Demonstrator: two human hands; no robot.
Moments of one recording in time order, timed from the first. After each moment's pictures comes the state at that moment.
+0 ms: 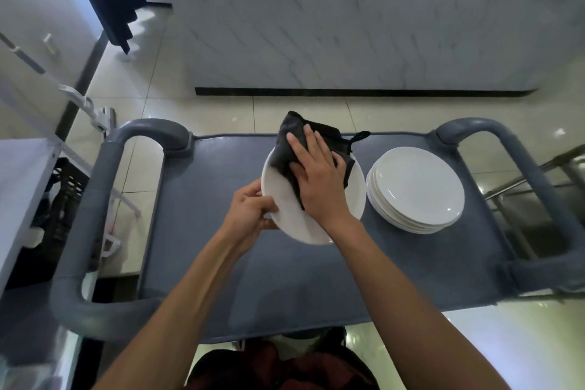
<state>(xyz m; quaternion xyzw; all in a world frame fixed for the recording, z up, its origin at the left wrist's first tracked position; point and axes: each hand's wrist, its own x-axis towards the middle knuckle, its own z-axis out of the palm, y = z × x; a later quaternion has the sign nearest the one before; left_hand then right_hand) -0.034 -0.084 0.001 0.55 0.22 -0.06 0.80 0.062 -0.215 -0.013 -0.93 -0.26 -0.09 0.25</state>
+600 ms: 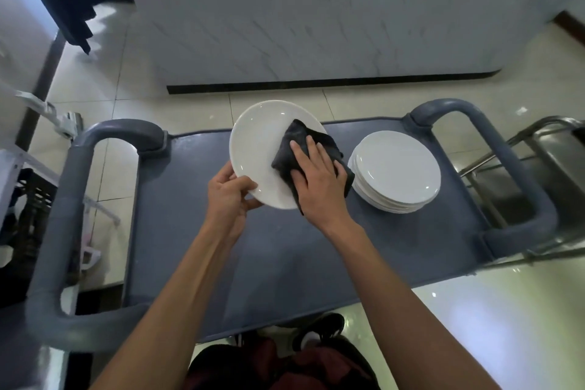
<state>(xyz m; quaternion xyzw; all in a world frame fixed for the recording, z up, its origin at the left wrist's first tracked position) -0.023 -0.088 0.011 0.47 0.26 0.05 0.84 0.033 -0.245 -0.006 -0.96 -0.17 -0.02 0.21</state>
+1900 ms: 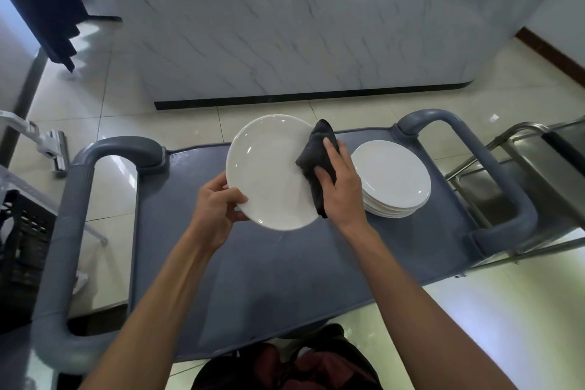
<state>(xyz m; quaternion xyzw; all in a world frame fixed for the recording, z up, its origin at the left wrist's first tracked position) -0.028 -0.048 0.008 0.51 0.18 -0.02 0.84 0.040 -0.268 0.006 -0.89 -0.10 -0.11 0.43</state>
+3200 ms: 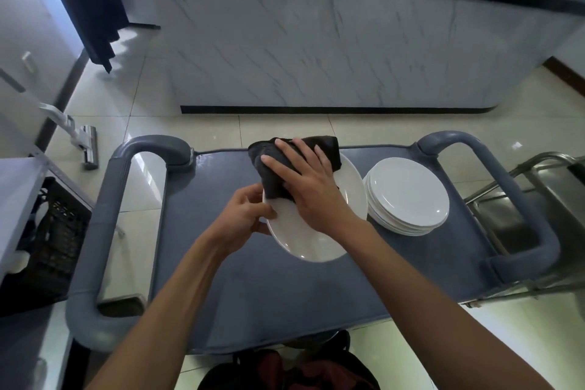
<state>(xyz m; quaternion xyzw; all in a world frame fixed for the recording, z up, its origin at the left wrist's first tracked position) -0.042 -0.037 0.012 0.57 0.06 -0.11 0.81 0.033 -0.204 0.035 -0.89 -0.42 -0.13 0.13</state>
